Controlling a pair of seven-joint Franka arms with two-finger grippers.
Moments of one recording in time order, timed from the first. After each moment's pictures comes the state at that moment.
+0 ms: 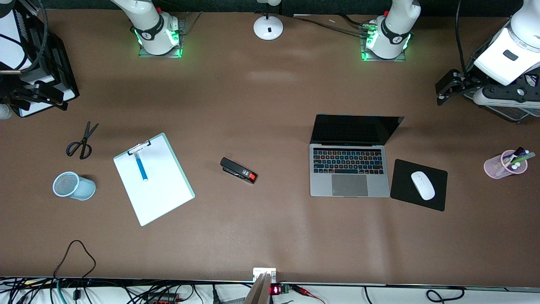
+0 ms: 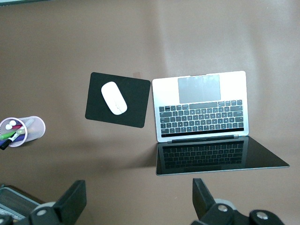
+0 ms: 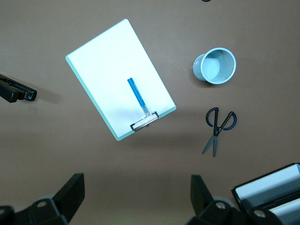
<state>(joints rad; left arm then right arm) 0.00 -0.02 -0.15 -1.57 0.05 1.60 -0.06 0.08 0.05 -0.11 -1.55 0.00 1.56 -0.05</state>
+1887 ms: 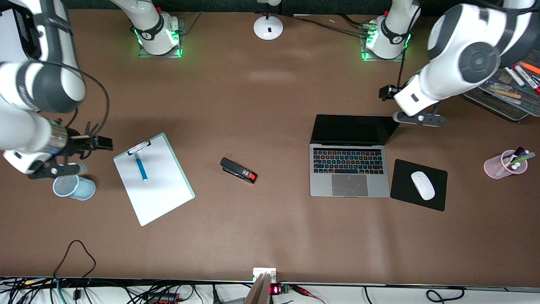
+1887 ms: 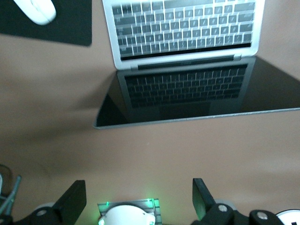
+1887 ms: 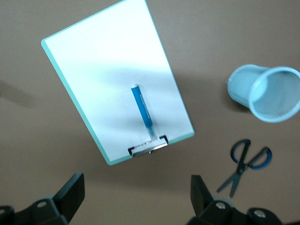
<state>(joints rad) -0.01 0.00 -0.24 -1.99 -0.05 1.64 -0.15 0.12 0.37 -0.10 -1.56 0.01 1.77 -0.14</state>
